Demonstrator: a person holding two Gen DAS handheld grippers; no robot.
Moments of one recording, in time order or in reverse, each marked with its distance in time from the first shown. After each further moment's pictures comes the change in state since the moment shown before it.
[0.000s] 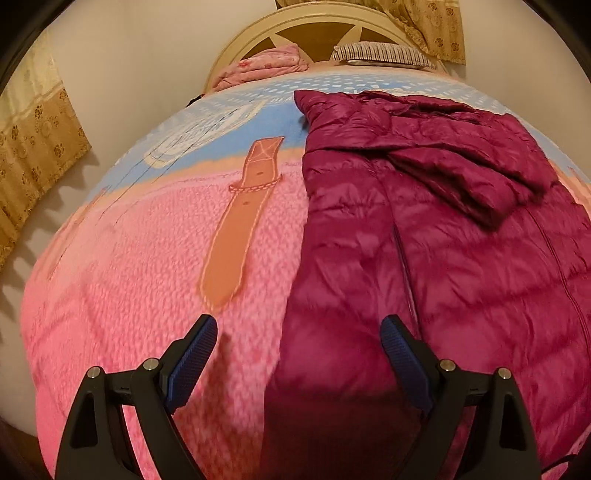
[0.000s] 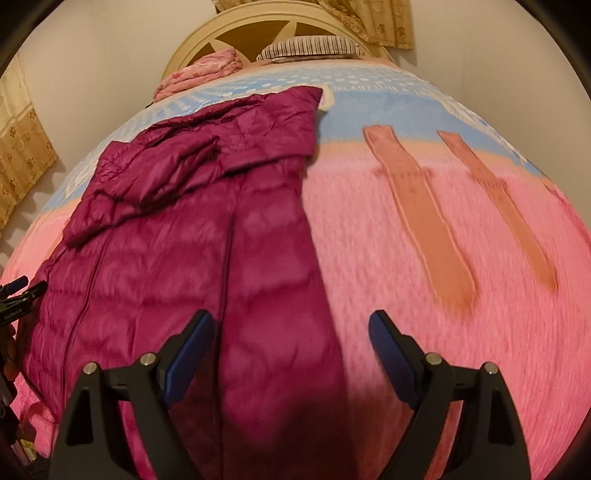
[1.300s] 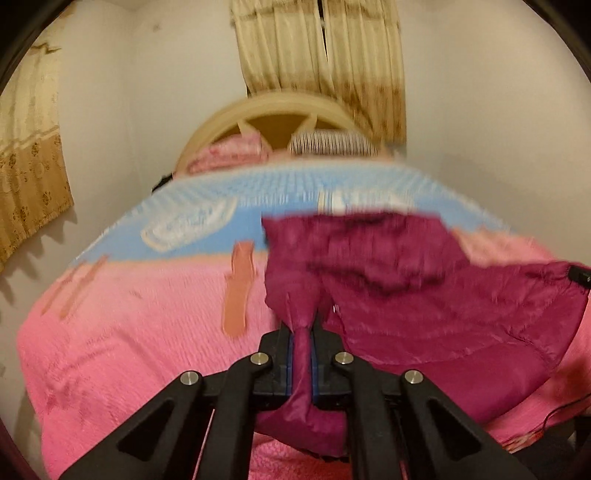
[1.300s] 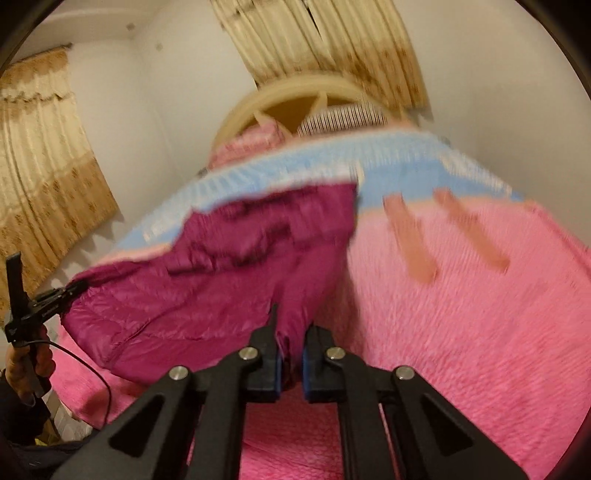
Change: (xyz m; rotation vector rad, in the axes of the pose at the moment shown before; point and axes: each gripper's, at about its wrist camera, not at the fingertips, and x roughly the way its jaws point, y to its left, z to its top) left arm -0.200 0.033 -0.021 0.010 -0.374 -0.220; right arm -0.167 0.017 -0.062 0.009 -0.325 0.190
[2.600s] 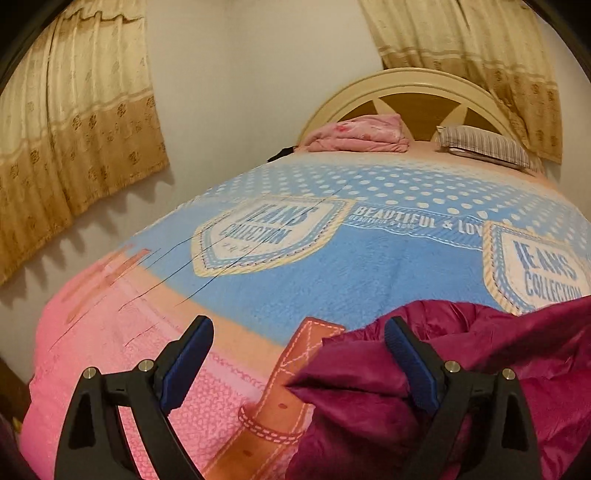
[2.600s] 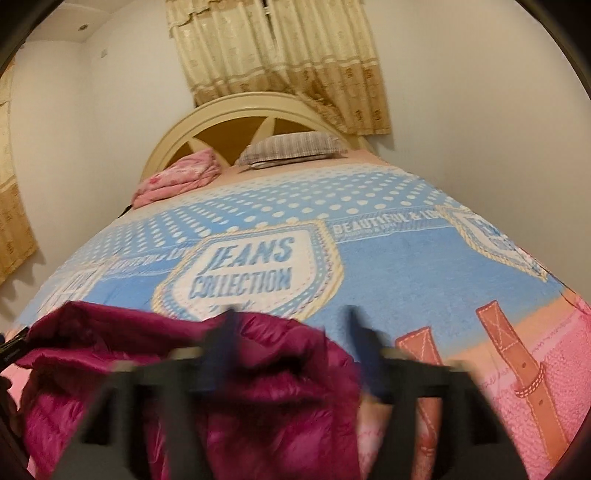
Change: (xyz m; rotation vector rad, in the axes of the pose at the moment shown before) left arm 0.338 0.052 0.107 -0.236 0.102 0.567; right arm 0.281 -0.054 0.164 0.034 -0.093 -0.284
